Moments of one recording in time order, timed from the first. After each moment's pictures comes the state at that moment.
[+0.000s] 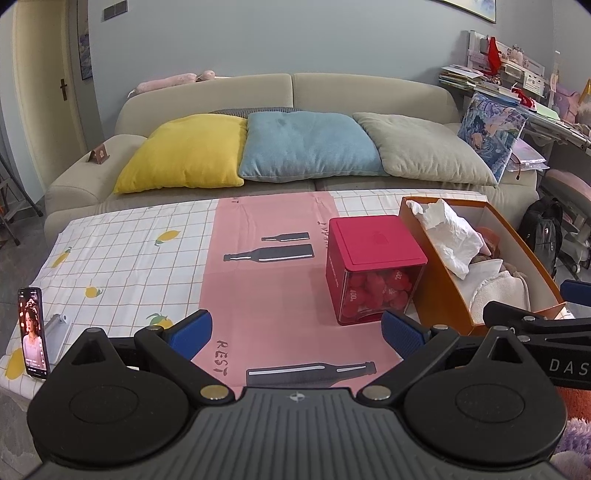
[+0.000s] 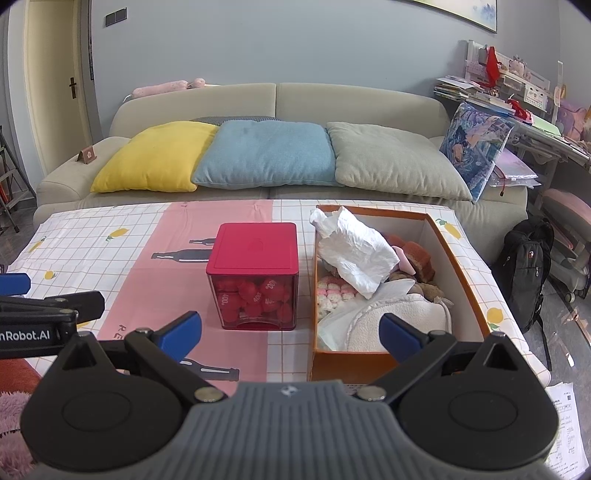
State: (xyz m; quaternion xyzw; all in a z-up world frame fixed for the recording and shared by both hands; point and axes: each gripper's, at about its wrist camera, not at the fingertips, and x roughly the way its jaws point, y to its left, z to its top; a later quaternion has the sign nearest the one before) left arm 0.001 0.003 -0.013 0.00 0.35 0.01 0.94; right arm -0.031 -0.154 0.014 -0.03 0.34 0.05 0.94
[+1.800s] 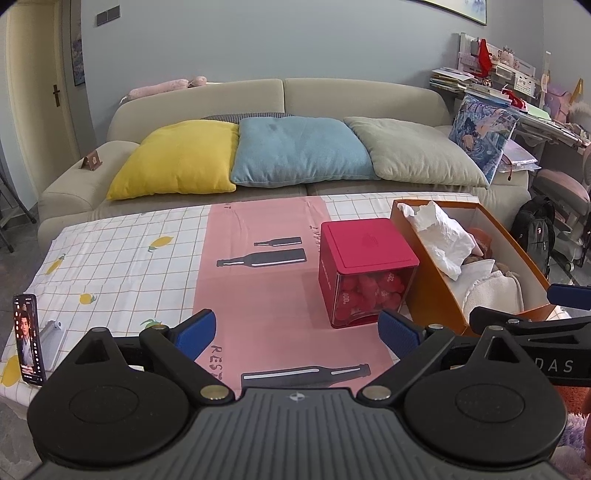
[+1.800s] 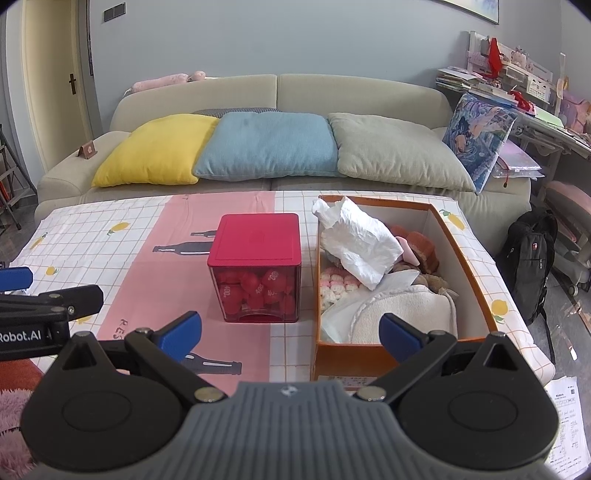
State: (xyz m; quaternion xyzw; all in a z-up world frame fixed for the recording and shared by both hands) left arm 0.000 0.006 -0.013 0.00 0.34 -0.01 0.94; right arm -0.030 -0.152 0.006 -0.02 0.36 0.05 0.93
